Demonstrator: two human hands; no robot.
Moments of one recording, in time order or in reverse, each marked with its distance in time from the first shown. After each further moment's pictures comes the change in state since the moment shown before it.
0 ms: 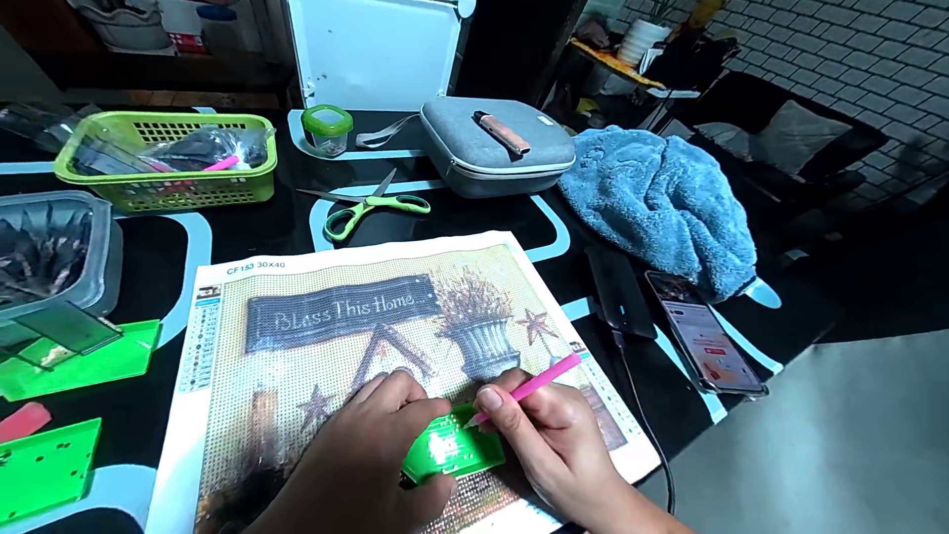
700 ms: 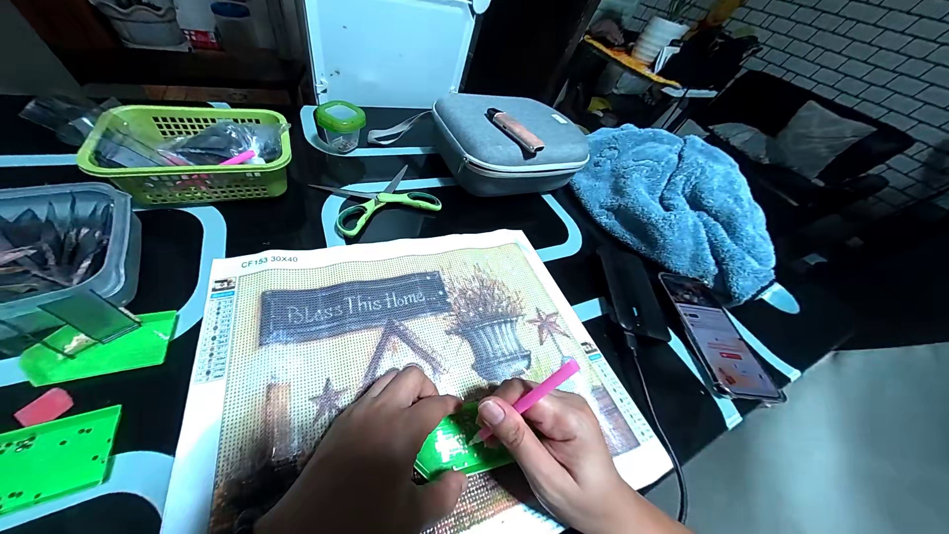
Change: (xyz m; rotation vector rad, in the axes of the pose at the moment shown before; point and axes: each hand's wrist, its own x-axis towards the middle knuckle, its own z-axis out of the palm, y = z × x) left_hand 0.001 0.000 0.003 0.031 0.020 0.005; right_hand -0.001 0.000 0.004 0.001 -0.048 -0.054
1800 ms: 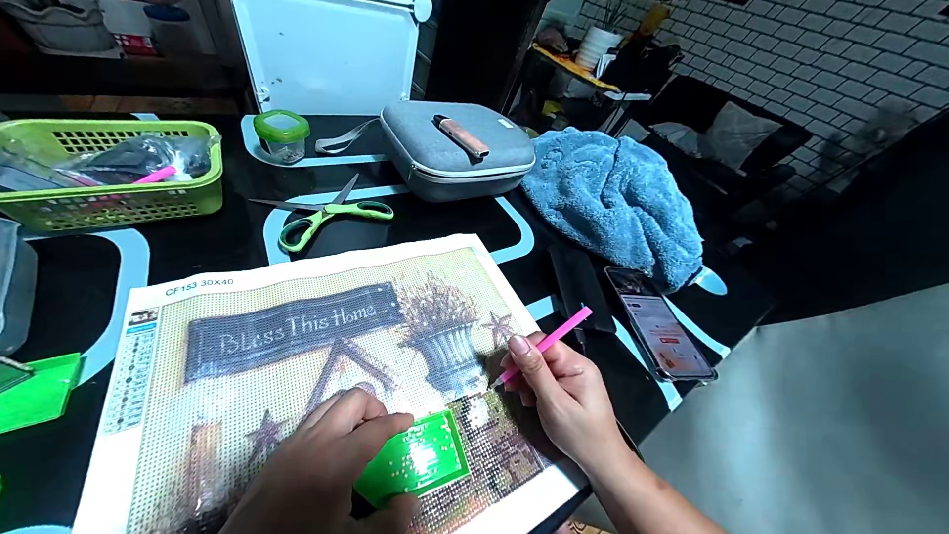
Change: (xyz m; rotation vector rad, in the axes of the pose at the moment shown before) left_hand 0.007 0.012 -0.025 -0.146 -0.244 -0.131; right_hand -0.008 0.024 -0.049 -0.003 0.317 0.262
